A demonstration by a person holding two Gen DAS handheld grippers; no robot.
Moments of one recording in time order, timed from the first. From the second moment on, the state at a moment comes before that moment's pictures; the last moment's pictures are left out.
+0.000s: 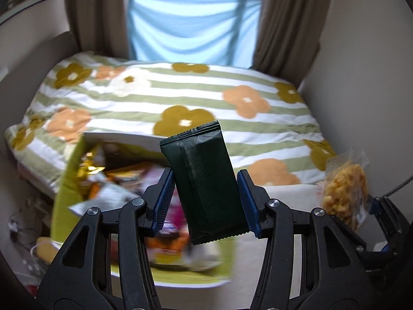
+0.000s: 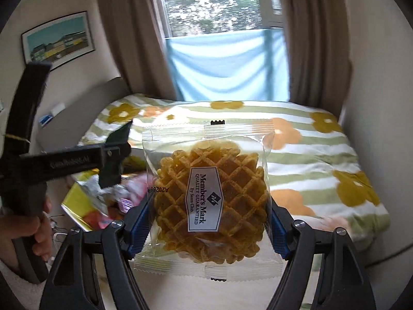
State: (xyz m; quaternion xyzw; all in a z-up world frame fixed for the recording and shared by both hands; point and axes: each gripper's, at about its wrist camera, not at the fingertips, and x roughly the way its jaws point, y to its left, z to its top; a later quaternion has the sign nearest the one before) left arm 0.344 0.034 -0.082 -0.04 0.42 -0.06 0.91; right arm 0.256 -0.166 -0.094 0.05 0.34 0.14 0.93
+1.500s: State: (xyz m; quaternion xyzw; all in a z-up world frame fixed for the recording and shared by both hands) left arm 0.353 0.207 -0.137 -0.03 0.46 -0.03 0.89; right arm 0.325 -0.023 -0.159 0.01 0.45 0.11 0.89
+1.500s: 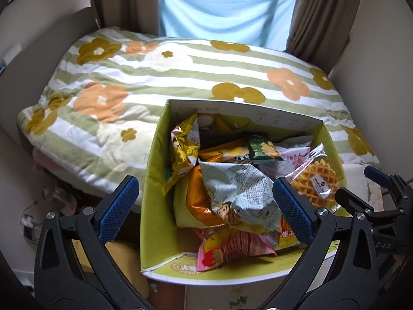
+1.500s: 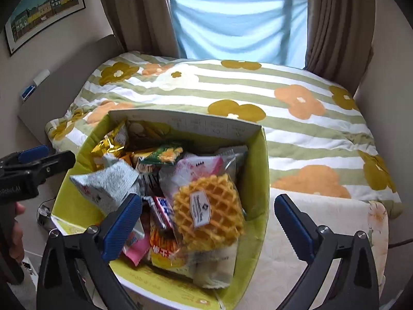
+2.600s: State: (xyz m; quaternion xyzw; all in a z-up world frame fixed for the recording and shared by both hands) left arm 0.049 0.059 0.002 0.00 0.24 -0.03 0.97; right arm 0.052 -0.167 -0.008 0.02 0.26 -0.01 0.96
